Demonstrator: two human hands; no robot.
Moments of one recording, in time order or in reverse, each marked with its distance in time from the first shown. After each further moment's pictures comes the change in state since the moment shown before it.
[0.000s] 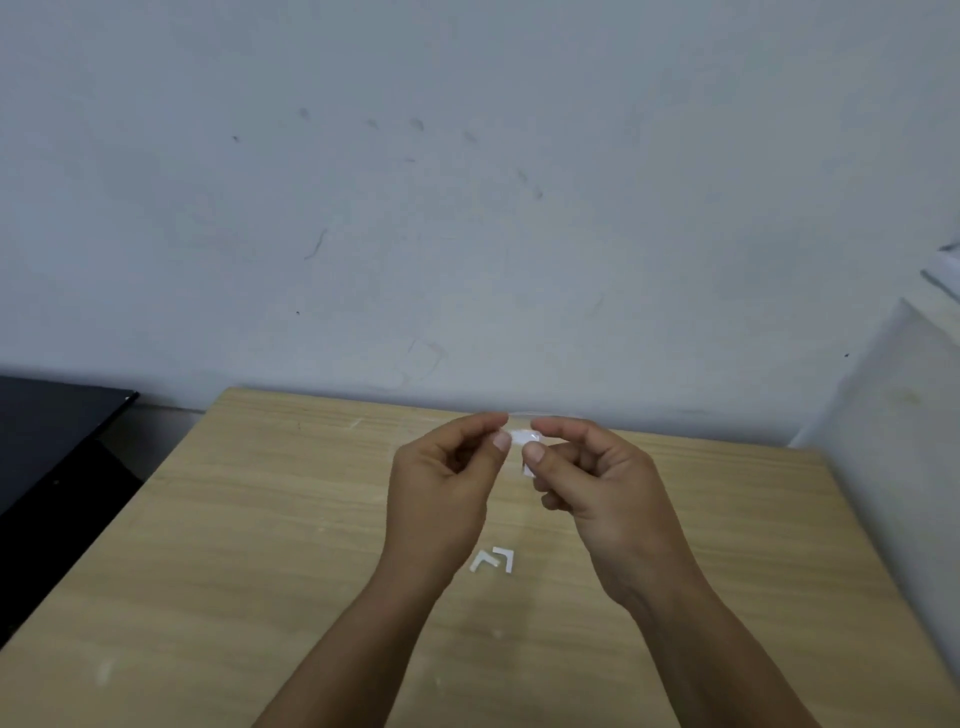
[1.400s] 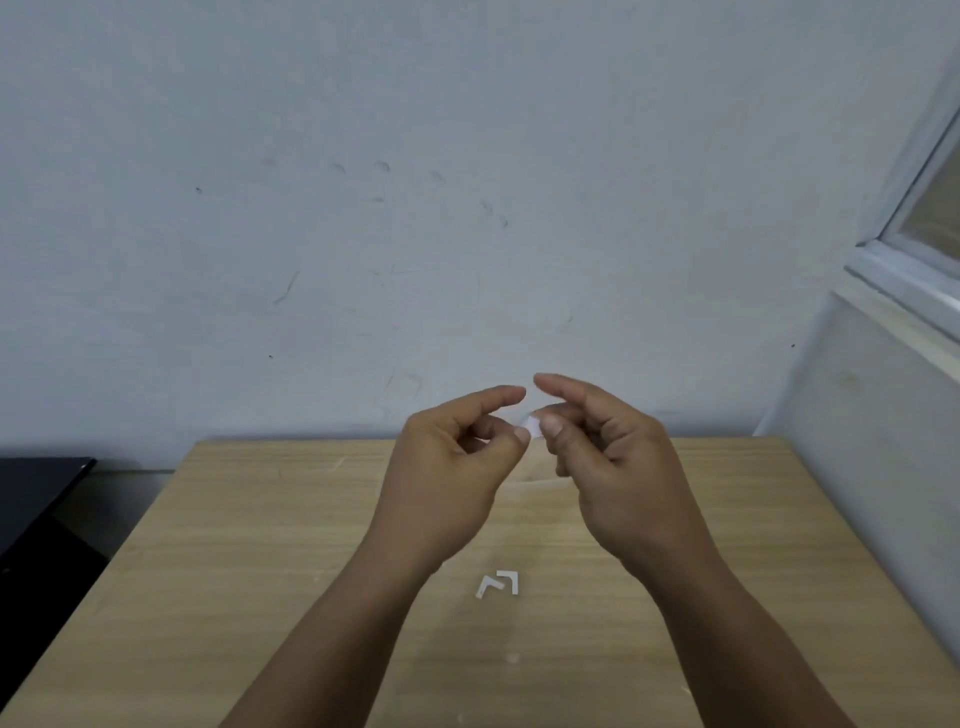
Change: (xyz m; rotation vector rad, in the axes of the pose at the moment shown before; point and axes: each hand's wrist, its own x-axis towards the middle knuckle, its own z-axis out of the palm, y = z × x) left_hand 0.015 0.060 -0.020 0.192 -0.306 0.071; right_hand -0.010 -0.042 0.021 -0.332 0.104 -0.284
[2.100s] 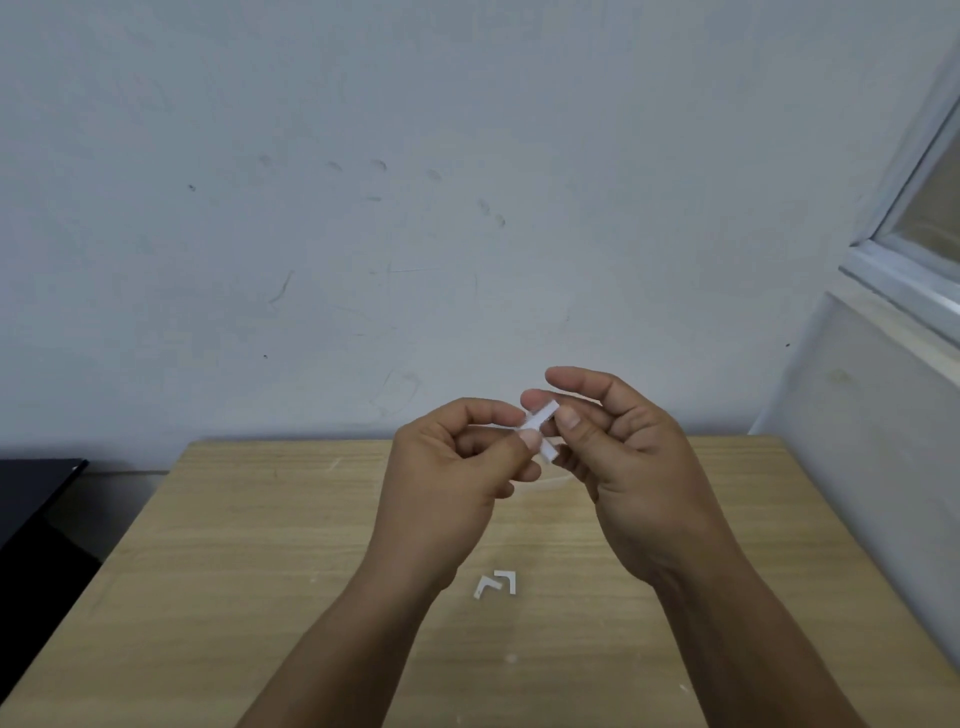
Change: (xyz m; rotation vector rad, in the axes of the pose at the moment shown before) left_hand -0.008 0.004 0.005 -0.273 0.009 -0.077; right_hand 0.003 -0.001 -0.003 0.421 -0.038 0.121
